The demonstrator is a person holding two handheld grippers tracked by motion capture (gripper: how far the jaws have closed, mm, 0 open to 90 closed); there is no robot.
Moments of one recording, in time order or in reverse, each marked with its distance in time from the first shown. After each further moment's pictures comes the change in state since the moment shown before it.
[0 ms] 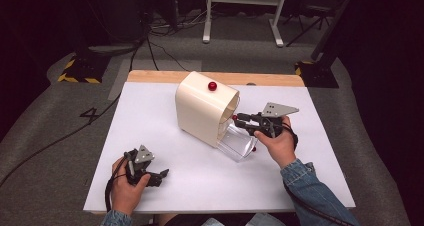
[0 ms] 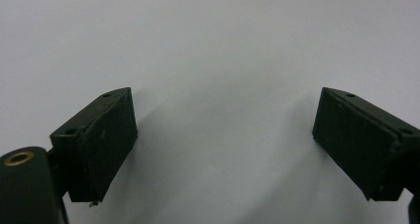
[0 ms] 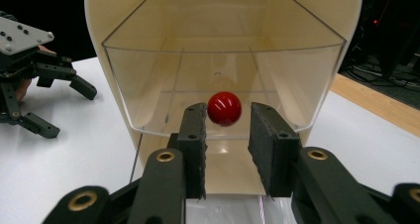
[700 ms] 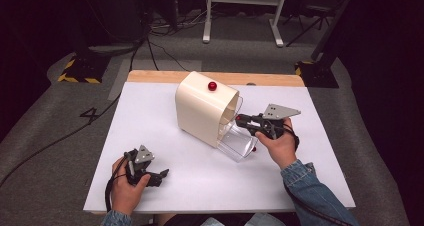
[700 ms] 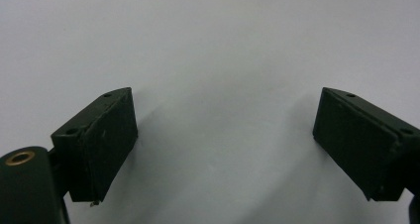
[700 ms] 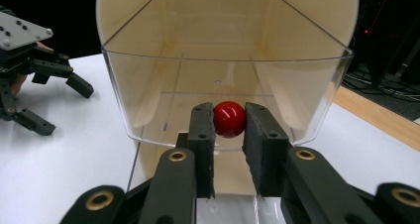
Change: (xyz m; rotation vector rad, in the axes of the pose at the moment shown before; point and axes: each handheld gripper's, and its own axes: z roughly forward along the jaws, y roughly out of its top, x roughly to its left) left arm 0.000 0.000 0.000 0.000 0.001 -0.002; right arm 0.005 0.001 -0.009 -0.005 -0.023 -0.034
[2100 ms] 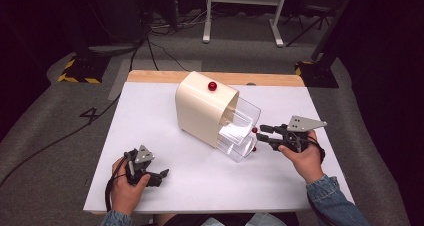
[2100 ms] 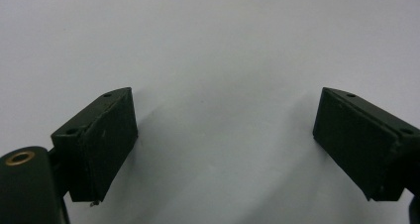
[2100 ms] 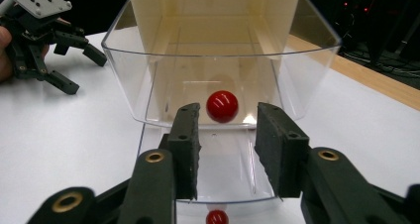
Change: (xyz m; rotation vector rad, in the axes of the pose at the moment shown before) left arm 0.000 0.000 0.000 0.001 0.001 0.002; right arm -0.002 -0.028 -0.063 0.045 -0.001 0.038
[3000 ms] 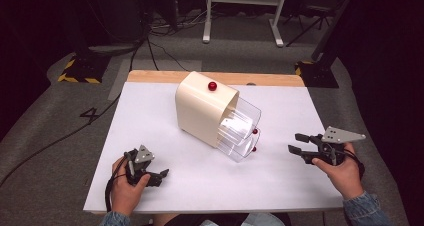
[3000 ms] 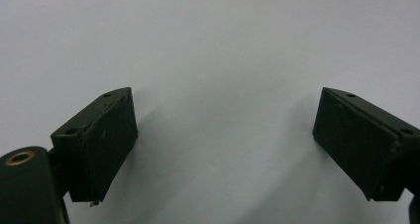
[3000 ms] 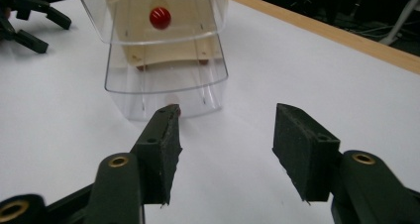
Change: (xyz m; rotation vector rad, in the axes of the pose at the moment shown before) left arm 0.000 0.000 0.000 0.000 -0.003 -0.007; right arm -0.015 -0.038 -0.083 0.096 -0.126 0.068
